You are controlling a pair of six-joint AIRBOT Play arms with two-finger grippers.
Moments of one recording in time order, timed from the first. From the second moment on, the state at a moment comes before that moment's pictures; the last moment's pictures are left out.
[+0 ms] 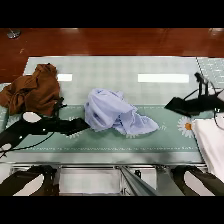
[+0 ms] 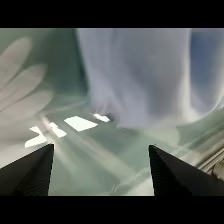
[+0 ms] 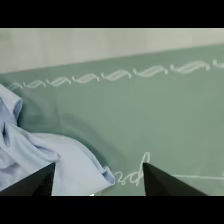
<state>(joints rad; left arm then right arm) -0.11 -1.09 0.42 0.59 -0.92 -1.15 -0.19 -1.04 0.76 -1.09 1.12 1.44</state>
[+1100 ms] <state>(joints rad) -0.19 -1.20 0.81 0.44 -0.85 -1.03 0.08 -1.22 0.84 -0.87 0.95 1.35</state>
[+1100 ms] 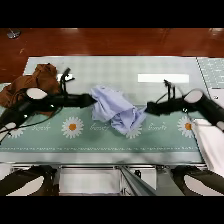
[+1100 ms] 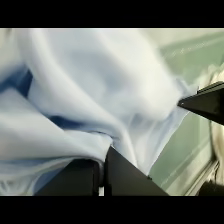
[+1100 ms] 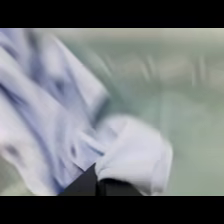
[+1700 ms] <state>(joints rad) 0.28 -0.90 1.60 0.58 -1.01 -1.15 0.00 -1.06 2.11 -1.21 1.20 1.41</state>
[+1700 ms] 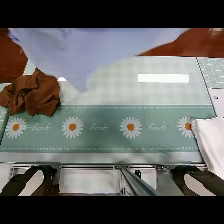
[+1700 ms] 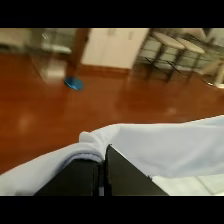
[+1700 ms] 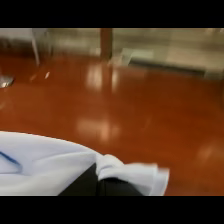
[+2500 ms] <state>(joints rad) 0.27 -0.49 1.35 1.11 -1.29 -1.34 0.00 -0.61 1.62 -1.36 1.49 1.48</state>
